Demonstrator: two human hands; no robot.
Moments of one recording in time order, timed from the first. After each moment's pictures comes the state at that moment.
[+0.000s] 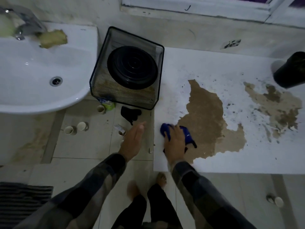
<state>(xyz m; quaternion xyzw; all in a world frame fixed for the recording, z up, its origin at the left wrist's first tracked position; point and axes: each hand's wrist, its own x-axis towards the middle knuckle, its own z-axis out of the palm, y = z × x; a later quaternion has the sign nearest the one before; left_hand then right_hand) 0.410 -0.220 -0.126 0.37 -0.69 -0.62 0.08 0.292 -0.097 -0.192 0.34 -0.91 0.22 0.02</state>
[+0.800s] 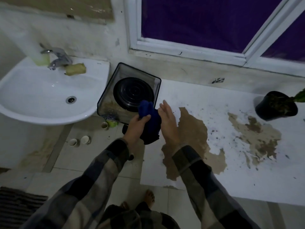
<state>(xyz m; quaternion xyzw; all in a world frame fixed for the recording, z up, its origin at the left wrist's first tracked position) 0.328 -0.228 0.015 0.44 -0.48 -0.74 0.17 0.243 -0.158 0.028 0.17 -0.67 0.62 -0.36</state>
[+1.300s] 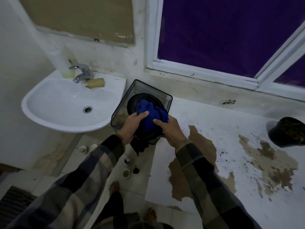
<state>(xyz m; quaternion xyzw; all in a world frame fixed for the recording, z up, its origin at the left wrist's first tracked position) 0.343 -0.289 0.049 0.42 -0.47 -0.74 0.22 0.226 -0.201 0.053 0.21 -0.64 0.57 -0.47</state>
